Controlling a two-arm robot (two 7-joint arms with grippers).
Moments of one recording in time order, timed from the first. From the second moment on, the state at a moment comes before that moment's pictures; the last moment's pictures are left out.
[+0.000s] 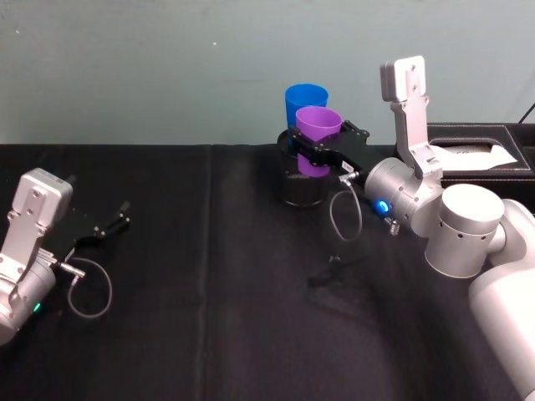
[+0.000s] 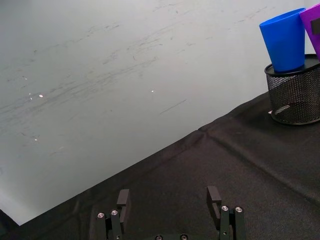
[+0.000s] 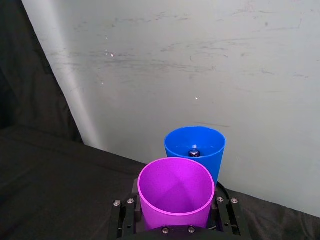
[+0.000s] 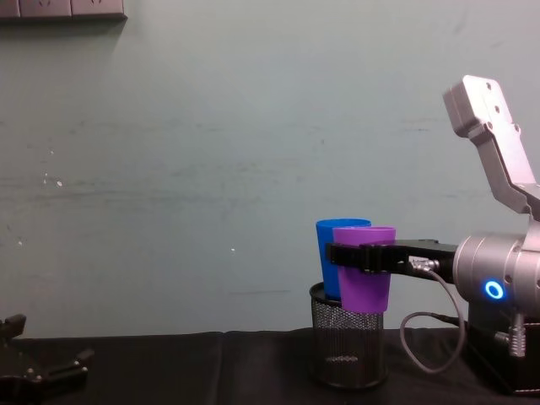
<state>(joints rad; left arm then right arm) -0.20 0.60 0.45 -1.41 -0.25 -0.12 0.03 0.50 0.15 -0.31 -1.21 0.29 0.18 0.28</state>
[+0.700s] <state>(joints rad) -0.20 0.60 0.45 -1.41 -0.25 -0.12 0.03 0.50 0.15 -0.31 -1.21 0.29 0.18 0.28</state>
